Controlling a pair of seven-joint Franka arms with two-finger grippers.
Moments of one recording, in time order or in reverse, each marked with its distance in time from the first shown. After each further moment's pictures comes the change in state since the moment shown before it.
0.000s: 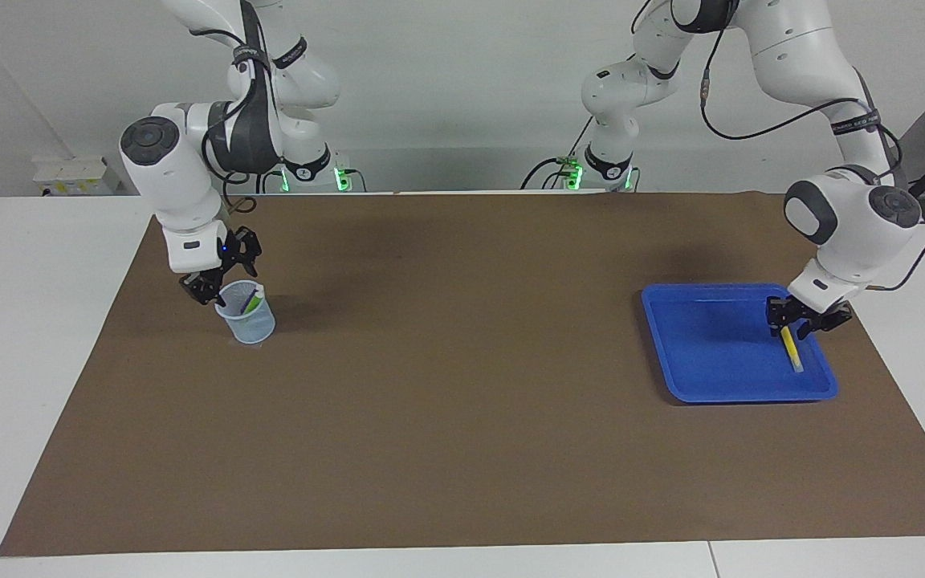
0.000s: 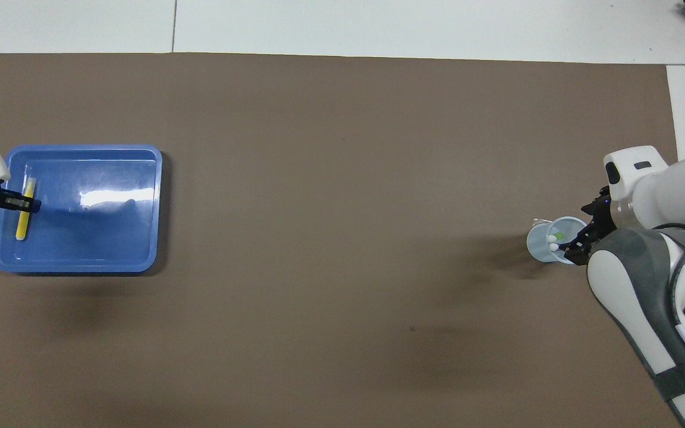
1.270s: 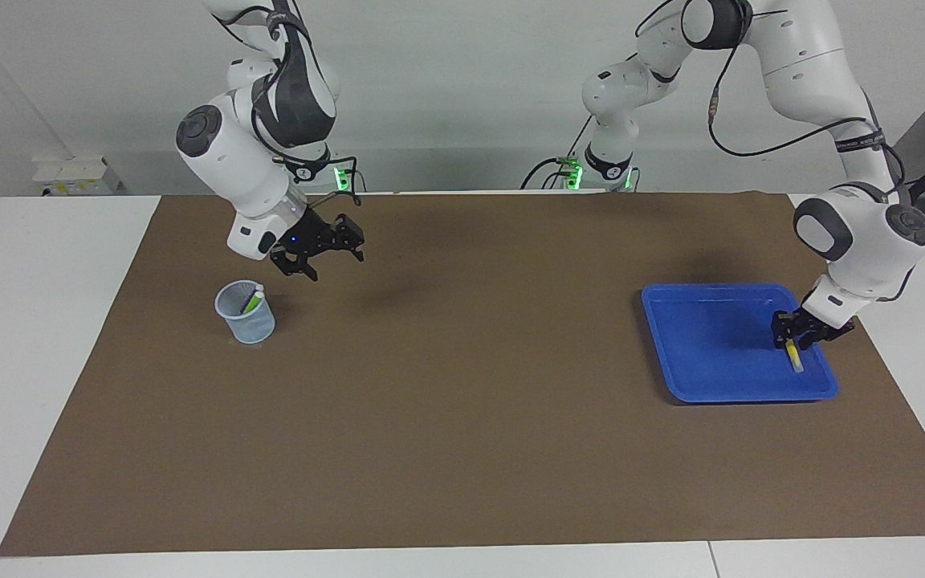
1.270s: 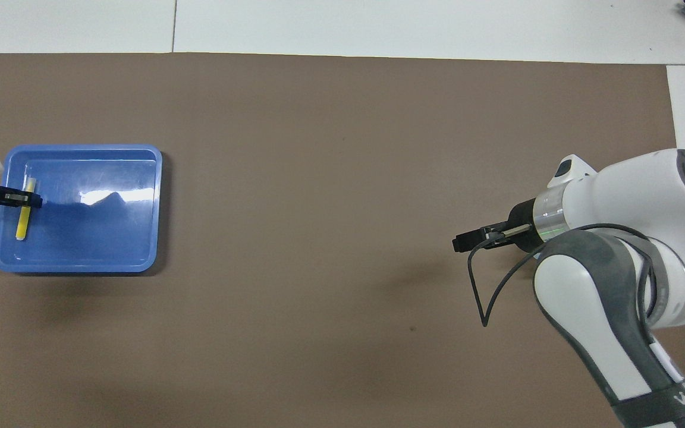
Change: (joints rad) left arm 0.042 0.078 -0.008 0.047 -0.069 0.023 -0.053; right arm 0.004 -0.012 0.196 0.021 0.391 -0.057 0.806
